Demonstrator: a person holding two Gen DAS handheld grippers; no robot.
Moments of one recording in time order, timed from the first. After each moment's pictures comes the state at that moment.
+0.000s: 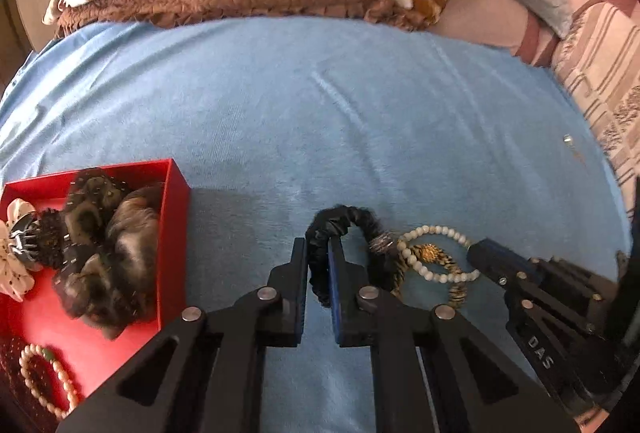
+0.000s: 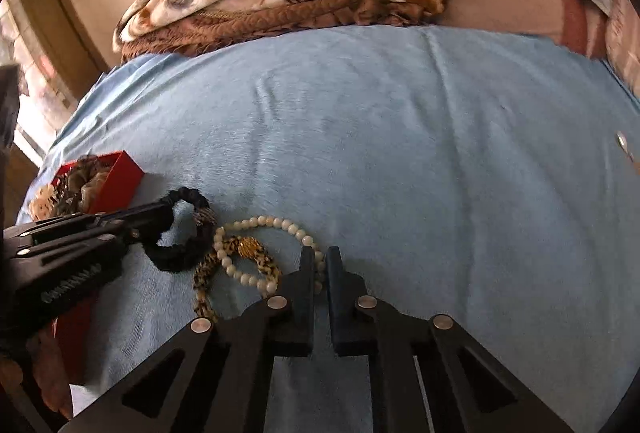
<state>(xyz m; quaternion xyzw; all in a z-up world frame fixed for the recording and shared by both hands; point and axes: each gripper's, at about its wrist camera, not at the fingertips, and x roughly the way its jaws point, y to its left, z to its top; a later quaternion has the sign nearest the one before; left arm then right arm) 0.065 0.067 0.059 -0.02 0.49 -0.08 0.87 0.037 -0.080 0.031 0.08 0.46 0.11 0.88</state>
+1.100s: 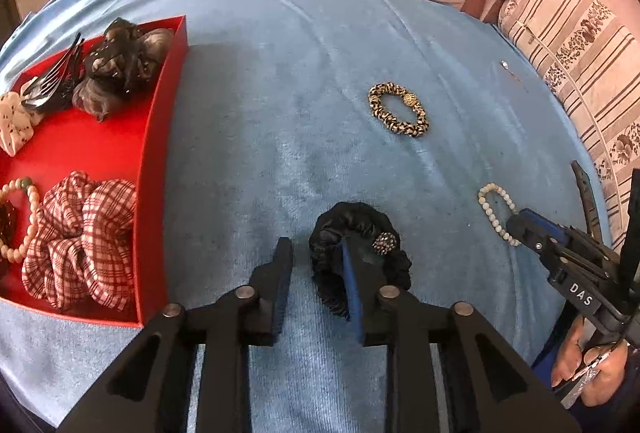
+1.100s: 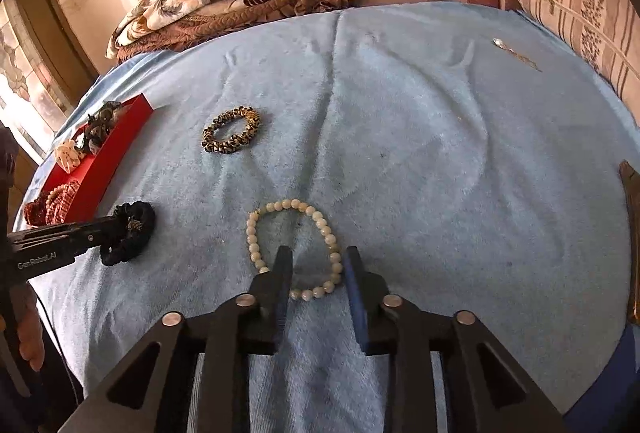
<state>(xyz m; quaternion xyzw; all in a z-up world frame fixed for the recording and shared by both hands) -0.069 0.074 0.034 -0.03 0.52 -0.14 0.84 -0.113 -0.142 0.033 0.07 0.45 0.07 0.88</state>
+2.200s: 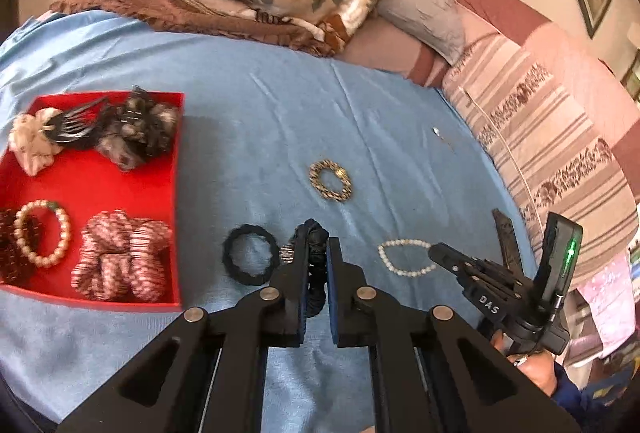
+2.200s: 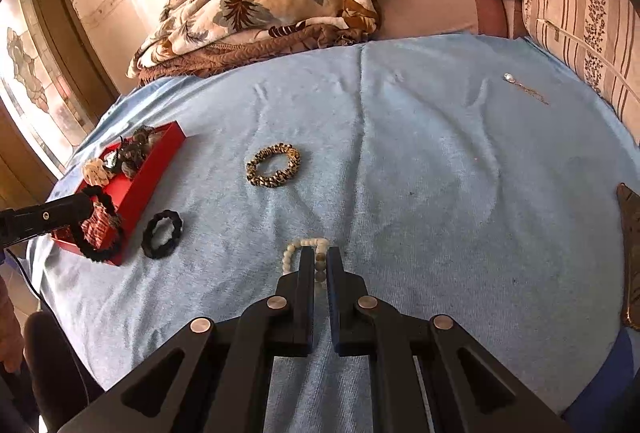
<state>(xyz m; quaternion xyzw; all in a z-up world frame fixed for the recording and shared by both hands) -0.104 0.109 0.123 -0.12 0.44 -0.20 0.87 -0.129 -0.131 0.071 0.10 0.41 0.10 0.90</state>
